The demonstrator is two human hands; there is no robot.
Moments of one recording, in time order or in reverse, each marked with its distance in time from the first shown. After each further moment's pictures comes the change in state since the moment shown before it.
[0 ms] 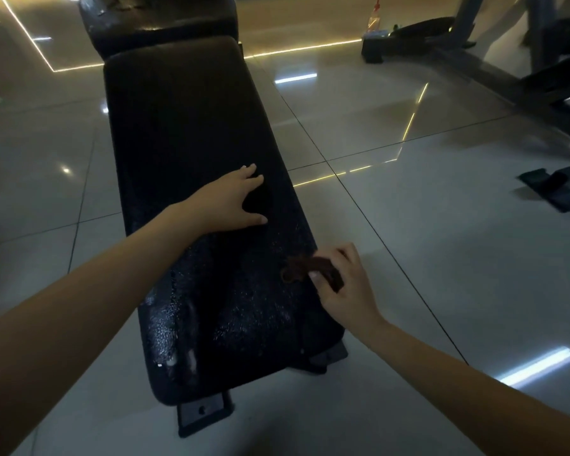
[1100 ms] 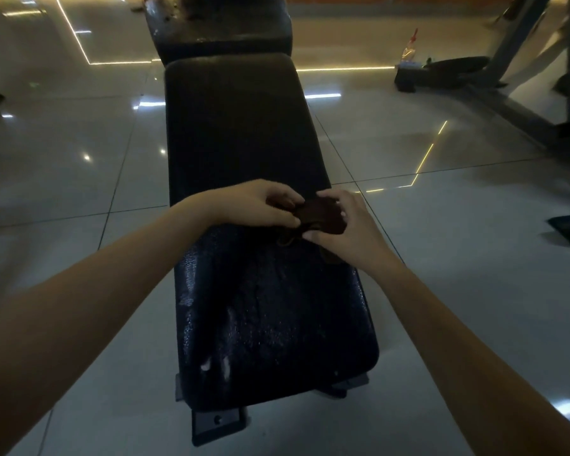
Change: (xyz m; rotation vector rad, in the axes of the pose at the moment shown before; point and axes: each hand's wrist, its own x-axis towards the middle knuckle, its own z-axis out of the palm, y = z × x) left_hand -0.029 -0.027 -0.031 -0.504 -0.150 0.035; right_hand 0.115 -0.066 0.009 -0.029 -0.223 0.085
